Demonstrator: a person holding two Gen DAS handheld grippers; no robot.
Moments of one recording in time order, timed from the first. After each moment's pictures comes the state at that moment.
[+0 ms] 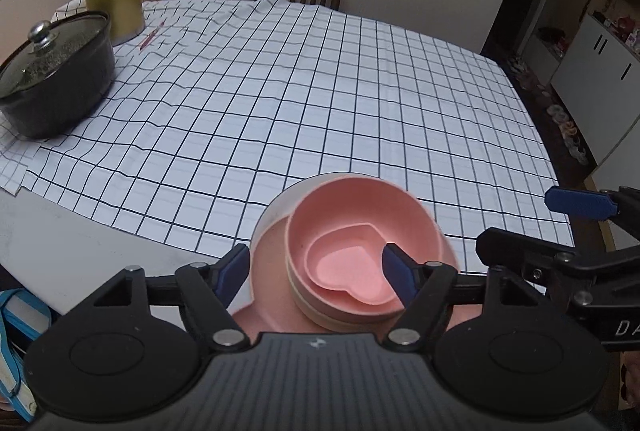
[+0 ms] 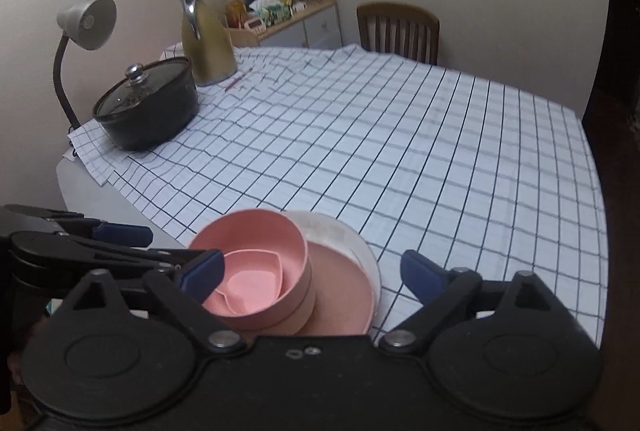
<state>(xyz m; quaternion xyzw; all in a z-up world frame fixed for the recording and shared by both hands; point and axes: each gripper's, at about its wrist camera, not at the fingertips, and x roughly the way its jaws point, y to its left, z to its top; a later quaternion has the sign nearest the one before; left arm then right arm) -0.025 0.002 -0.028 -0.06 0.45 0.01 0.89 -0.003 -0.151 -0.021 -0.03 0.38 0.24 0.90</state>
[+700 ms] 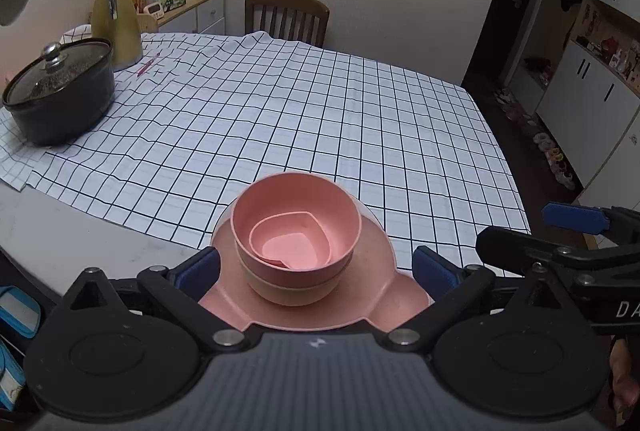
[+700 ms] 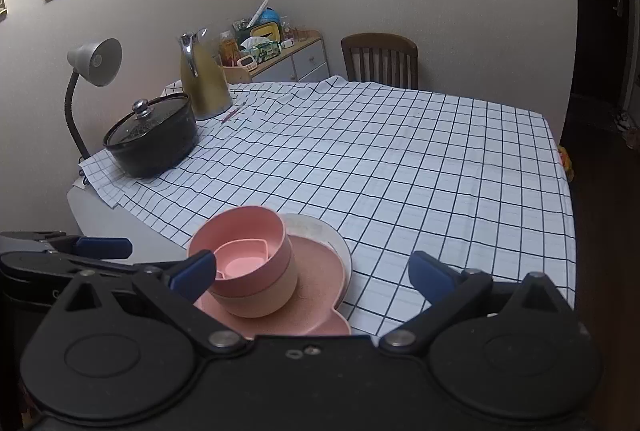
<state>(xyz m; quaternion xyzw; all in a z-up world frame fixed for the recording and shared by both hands) -0.084 -0.043 -0.006 -0.06 0.39 0.01 0.92 -0.056 -0.206 -0.006 0.01 0.34 0.23 0.91</state>
